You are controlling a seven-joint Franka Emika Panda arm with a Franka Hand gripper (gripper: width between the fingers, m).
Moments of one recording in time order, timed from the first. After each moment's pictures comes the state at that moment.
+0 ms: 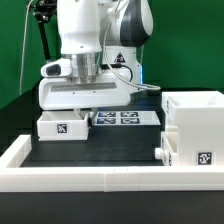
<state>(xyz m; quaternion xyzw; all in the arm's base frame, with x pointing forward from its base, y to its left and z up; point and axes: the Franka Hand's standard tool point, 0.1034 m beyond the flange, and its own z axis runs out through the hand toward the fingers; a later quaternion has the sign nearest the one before) 0.386 -0.084 0.013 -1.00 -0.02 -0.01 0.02</state>
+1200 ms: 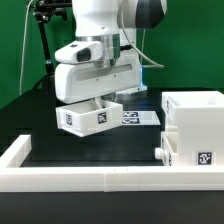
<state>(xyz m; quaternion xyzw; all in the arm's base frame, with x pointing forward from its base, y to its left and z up) 0.422 -0.055 0.046 -0.93 -0.36 -0.01 0.02</state>
